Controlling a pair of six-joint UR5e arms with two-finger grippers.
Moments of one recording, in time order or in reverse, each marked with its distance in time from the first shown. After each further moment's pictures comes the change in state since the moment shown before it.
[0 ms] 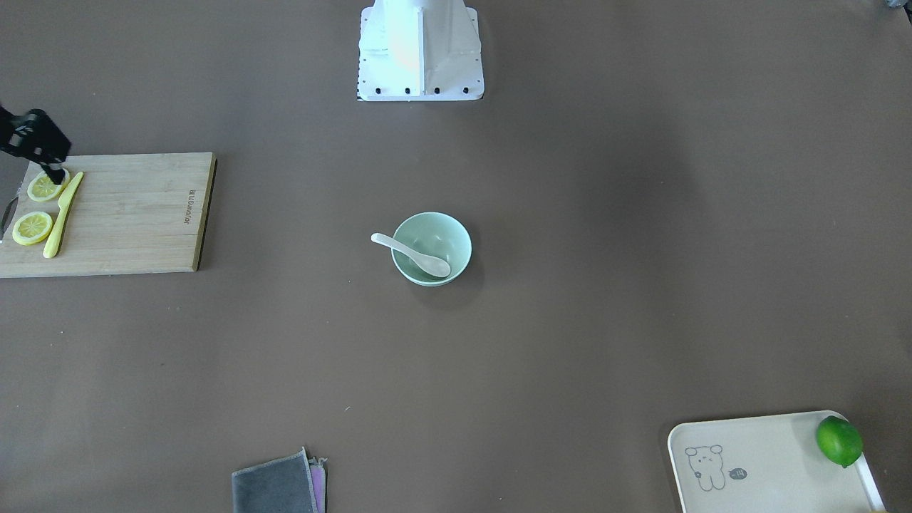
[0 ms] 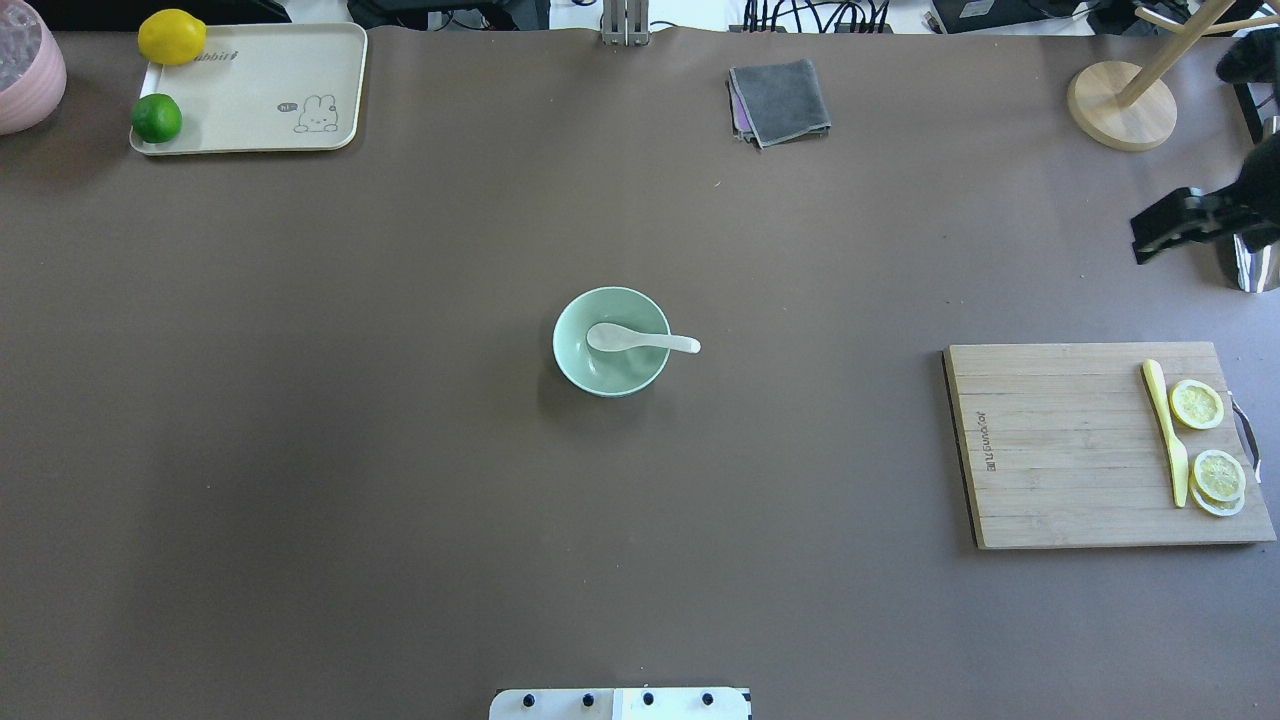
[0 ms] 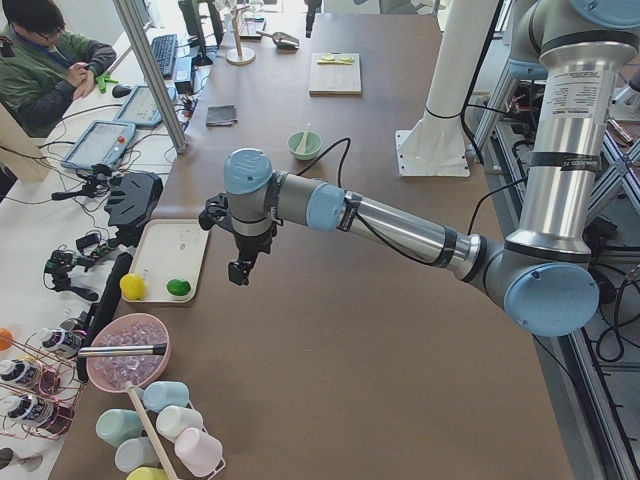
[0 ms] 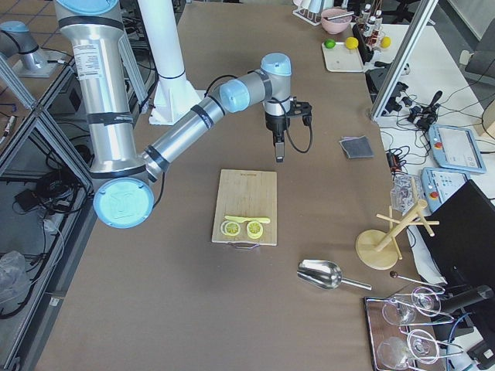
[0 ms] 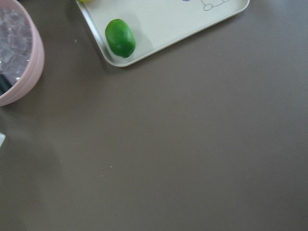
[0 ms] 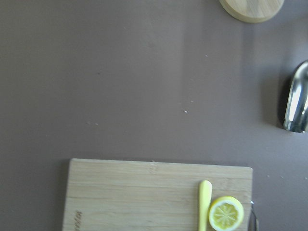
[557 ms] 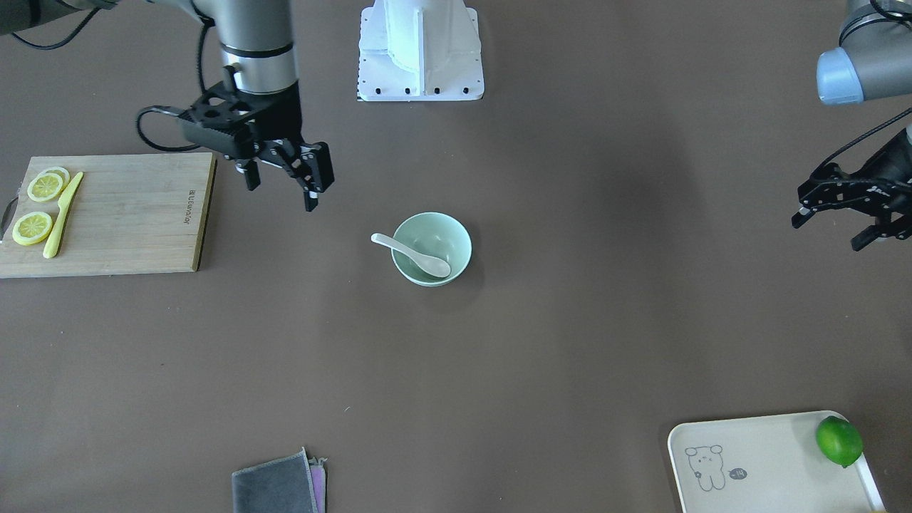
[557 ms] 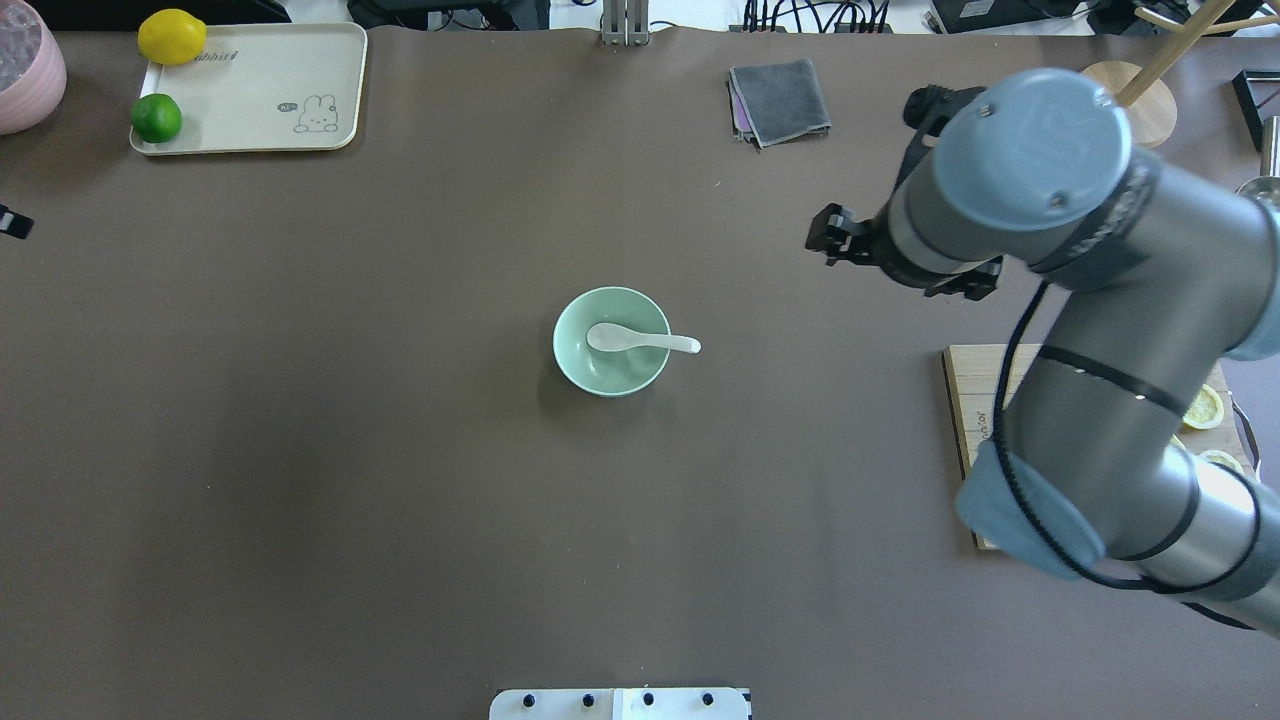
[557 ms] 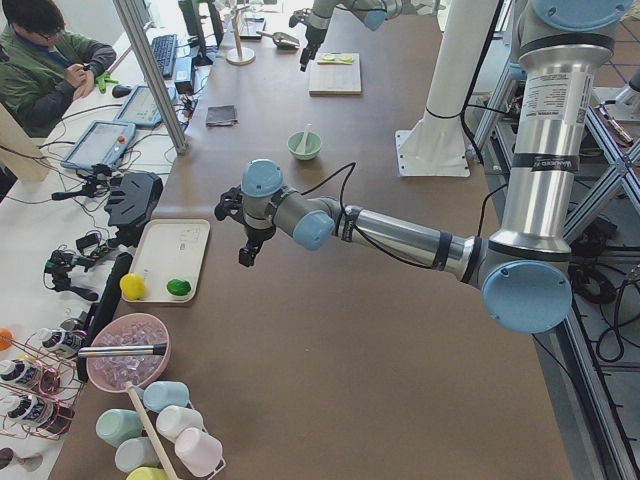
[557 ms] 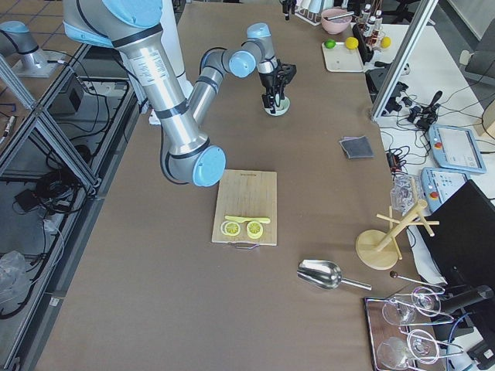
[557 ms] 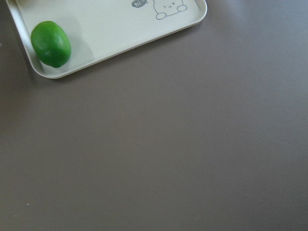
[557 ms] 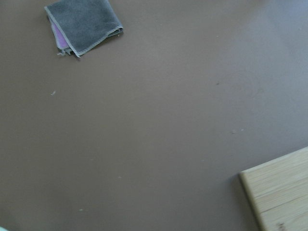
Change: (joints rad) left arm 0.208 -0.043 0.071 -0.416 0.007 -0.400; right arm -0.430 0.346 -0.043 0.001 -0.339 0.821
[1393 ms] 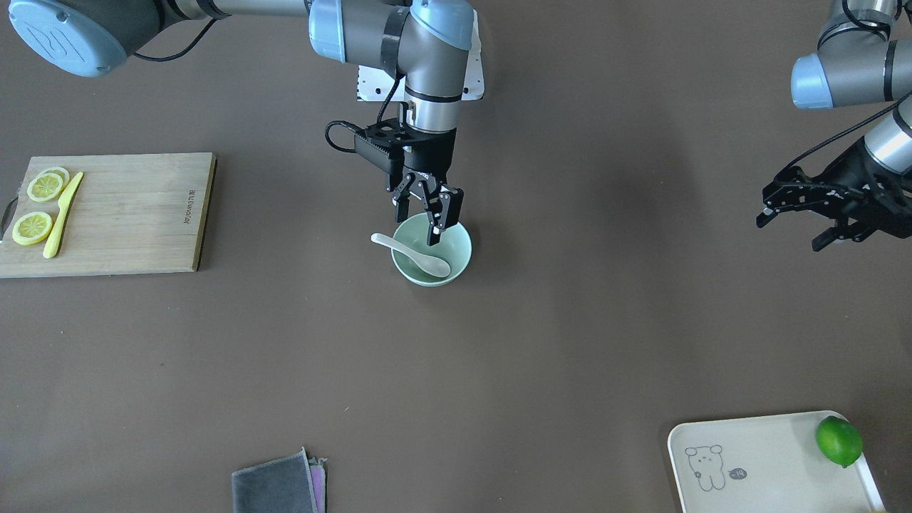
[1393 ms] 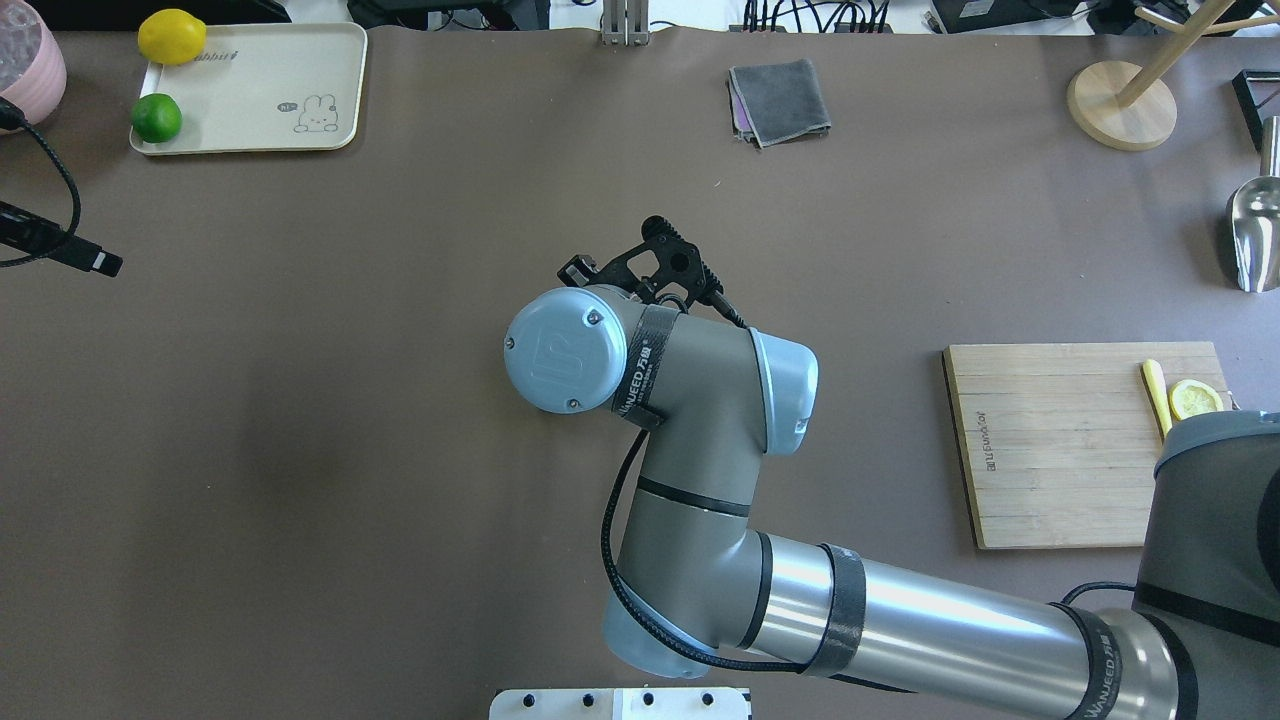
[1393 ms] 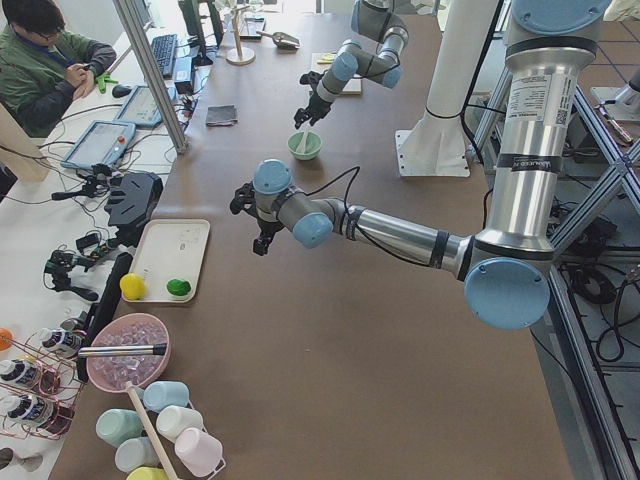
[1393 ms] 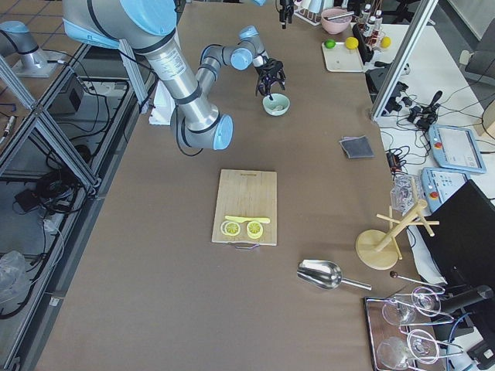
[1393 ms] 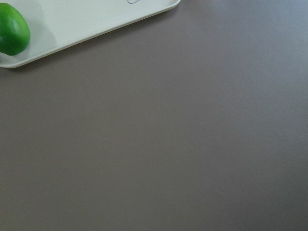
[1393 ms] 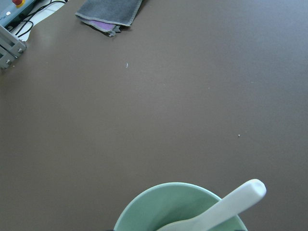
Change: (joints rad) left arm 0.197 -0.005 0.036 -0.230 0.021 -0.273; right arm -0.379 0.458 -0.518 0.129 -0.495 0.895
